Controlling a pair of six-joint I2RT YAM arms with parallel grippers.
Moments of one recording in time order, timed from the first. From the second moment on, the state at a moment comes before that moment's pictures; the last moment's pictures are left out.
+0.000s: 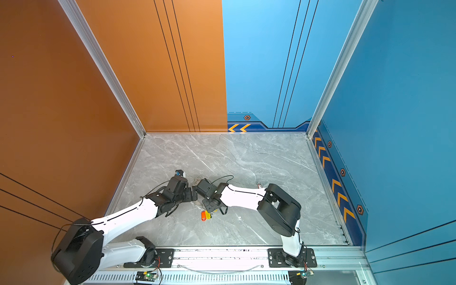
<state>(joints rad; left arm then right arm) -0.54 1.22 0.57 -0.24 -0.23 -0.55 1.04 1.90 1.27 -0.57 0.14 0.43</state>
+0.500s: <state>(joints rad) -0.53 1.19 0.57 -0.25 -0.23 -0.54 1.04 1.87 1.30 -0.58 0.20 0.41</state>
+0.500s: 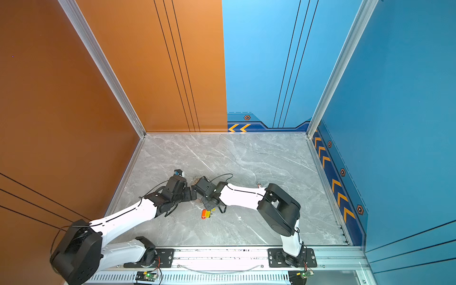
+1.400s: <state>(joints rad) -0.61 0.93 0.46 -0.02 -0.03 -0.42 1.01 1.59 1.29 -0.56 0.25 0.38</state>
